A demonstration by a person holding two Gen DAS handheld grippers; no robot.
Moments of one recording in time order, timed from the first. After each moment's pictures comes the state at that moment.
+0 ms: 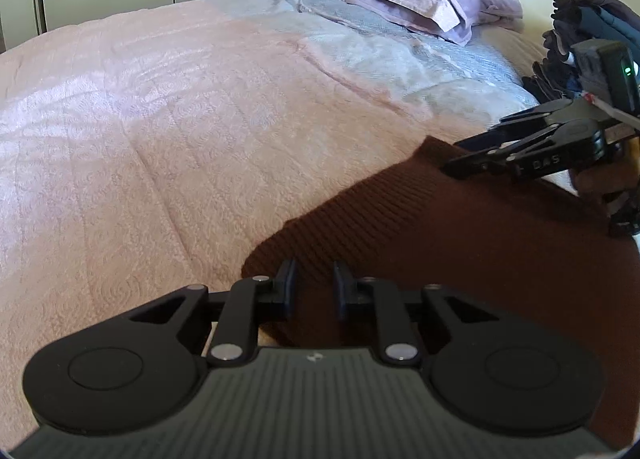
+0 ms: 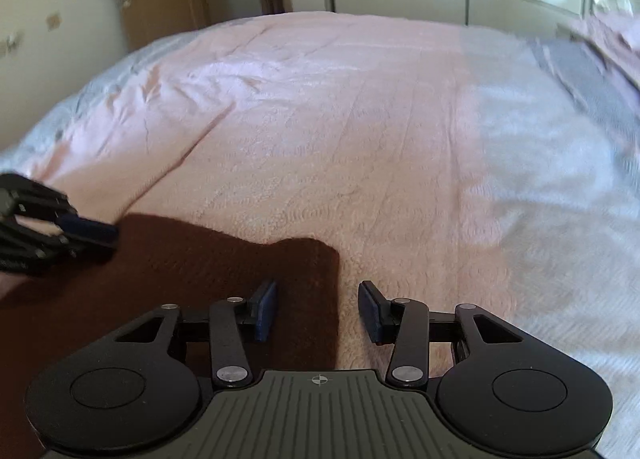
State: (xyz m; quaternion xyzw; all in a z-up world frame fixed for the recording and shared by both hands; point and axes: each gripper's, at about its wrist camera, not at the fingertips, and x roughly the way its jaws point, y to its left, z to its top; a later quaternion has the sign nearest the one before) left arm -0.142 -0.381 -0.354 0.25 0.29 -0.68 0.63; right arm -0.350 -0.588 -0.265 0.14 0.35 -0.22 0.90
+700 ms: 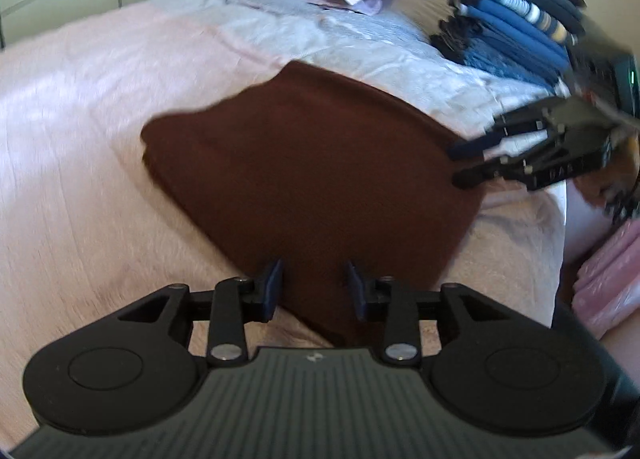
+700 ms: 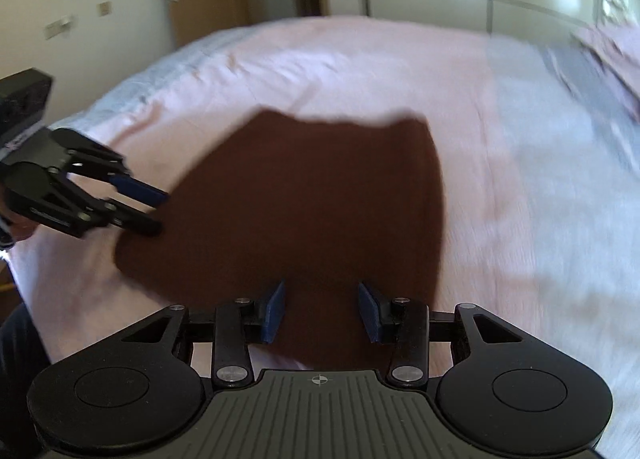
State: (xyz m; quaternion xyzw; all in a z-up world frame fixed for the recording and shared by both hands) left arm -0.204 -0.245 -0.330 0.27 0.29 -0.73 0.56; right arm -0.470 -0.424 -0.247 0.15 0.35 -0.19 0.90
